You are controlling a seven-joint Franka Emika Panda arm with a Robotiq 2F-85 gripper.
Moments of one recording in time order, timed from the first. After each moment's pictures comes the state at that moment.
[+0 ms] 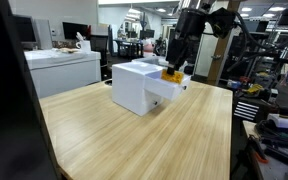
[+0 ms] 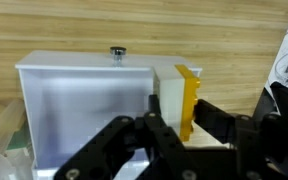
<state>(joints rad) 0.01 -0.31 -0.08 -2.54 0.29 2.35 -0.18</state>
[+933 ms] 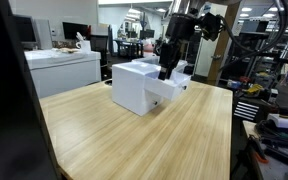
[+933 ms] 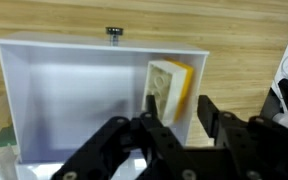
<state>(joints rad) 0.02 -0.21 -0.07 -2.47 0.29 2.35 -0.18</state>
